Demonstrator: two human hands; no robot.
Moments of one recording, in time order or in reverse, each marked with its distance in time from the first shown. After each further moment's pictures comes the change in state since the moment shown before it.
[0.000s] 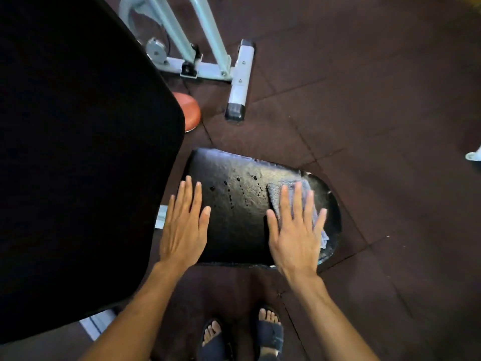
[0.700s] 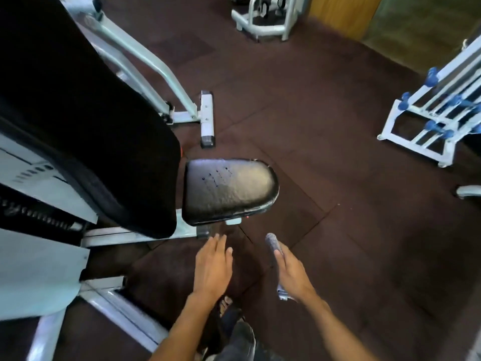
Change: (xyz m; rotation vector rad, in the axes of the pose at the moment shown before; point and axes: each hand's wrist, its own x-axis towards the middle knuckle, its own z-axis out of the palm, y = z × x) left_hand -0.238 0.100 -0.134 -0.015 -0.244 0.088; right_hand -0.277 0.024 -0.147 0.801 -0.290 0.295
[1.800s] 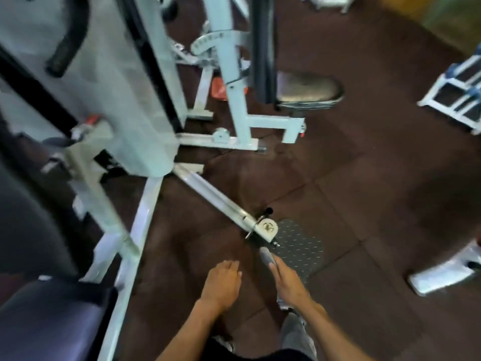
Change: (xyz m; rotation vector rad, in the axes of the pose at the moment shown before) left_hand -0.640 -0.263 0.014 0.041 -0.337 -0.024; right_hand -0.558 0.099 0.337 -0.202 -0.297 -0.035
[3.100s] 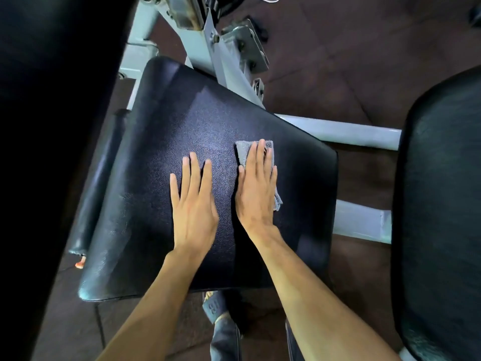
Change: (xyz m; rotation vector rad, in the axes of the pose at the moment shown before) left_hand -0.205 -0.502 0.188 -0.406 0.894 -1.722; right_hand 0.085 -0.248 0.716 -0.764 -0.718 -1.256
